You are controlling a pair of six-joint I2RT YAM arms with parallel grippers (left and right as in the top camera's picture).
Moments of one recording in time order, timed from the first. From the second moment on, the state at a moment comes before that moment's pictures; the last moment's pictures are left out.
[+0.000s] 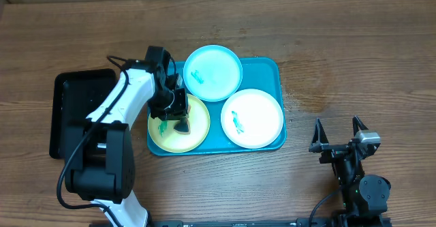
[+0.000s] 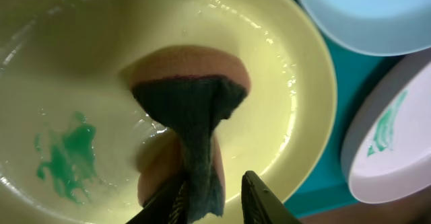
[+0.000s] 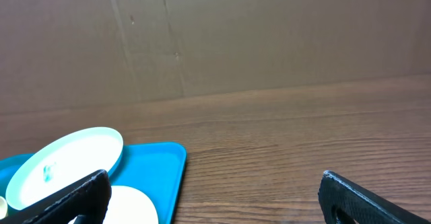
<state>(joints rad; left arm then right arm) -0.13 1.88 1.30 -1.01 0.30 -0.26 0.05 0.01 0.02 -0.03 -0.04 0.15</state>
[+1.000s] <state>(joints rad) 0.01 1.66 1.71 -1.29 0.04 -0.26 0.05 0.01 0.02 0.37 -0.44 0.41</state>
